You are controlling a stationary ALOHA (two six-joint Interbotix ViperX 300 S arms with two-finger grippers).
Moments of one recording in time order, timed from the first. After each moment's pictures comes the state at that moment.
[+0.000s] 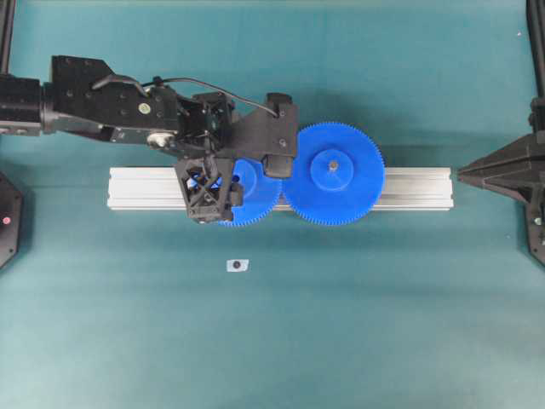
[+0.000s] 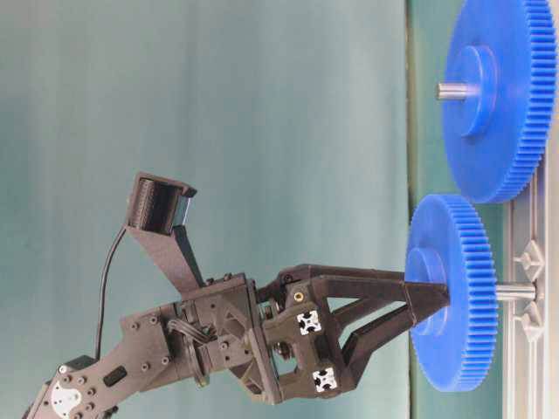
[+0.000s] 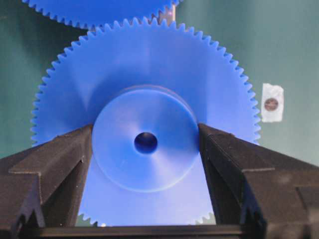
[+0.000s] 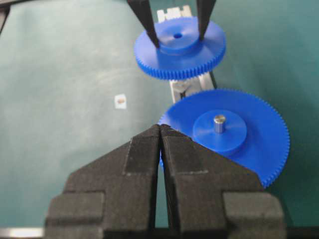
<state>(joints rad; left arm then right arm) 0.13 0.09 0.31 0.02 0.82 0.12 -0.04 -1.13 1.22 0.03 0.18 0.15</state>
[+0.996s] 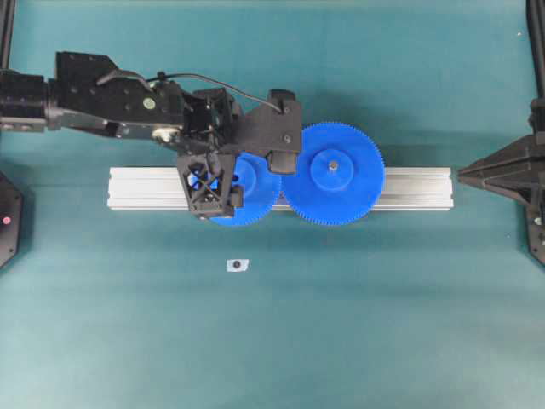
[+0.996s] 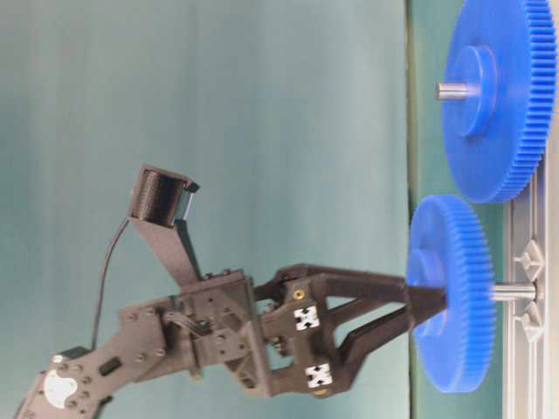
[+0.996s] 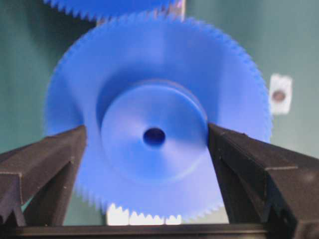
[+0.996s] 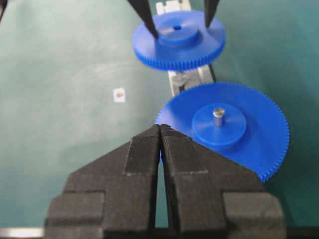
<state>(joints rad) 0.13 0.08 0.27 0.02 0.87 0.12 -0.05 -1.13 1.22 0.03 0.20 0.15</state>
